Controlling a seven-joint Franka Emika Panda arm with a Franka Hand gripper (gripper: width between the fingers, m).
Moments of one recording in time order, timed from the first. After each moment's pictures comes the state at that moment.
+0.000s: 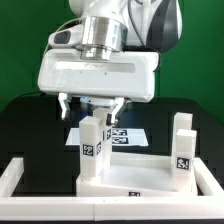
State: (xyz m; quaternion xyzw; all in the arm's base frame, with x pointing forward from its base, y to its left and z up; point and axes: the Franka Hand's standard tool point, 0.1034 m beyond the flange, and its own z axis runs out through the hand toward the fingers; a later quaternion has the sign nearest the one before) arm 0.607 -0.074 0.139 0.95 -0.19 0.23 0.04
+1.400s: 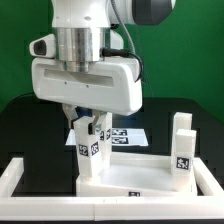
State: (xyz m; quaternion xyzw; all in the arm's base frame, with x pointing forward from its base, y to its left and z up) arm 0.610 -0.079 0.125 0.93 -0.36 0.01 -0.01
